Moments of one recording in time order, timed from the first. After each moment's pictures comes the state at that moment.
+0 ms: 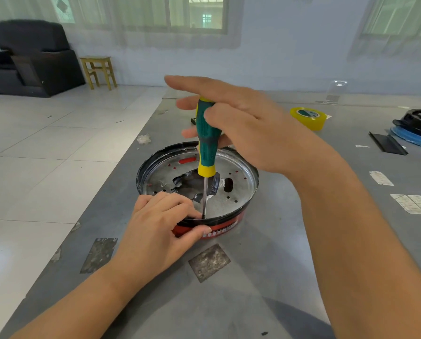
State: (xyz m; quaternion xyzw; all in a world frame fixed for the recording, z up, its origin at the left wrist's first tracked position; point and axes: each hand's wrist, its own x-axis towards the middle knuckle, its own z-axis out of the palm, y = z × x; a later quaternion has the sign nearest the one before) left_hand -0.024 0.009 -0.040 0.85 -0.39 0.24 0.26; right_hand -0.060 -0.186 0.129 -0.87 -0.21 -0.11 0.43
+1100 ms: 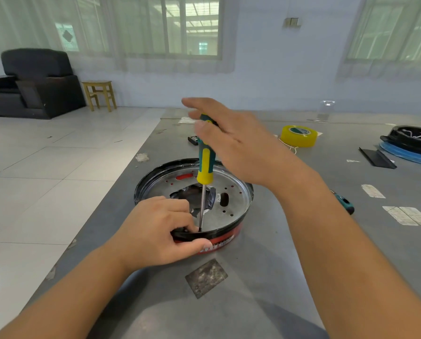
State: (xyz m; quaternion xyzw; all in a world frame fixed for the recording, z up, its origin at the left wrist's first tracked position) left_hand 0.008 0.006 -0.016 0.79 -0.52 0.23 0.21; right_hand -0.045 -0.192 0.116 -0.91 -0.16 -0.22 0.32
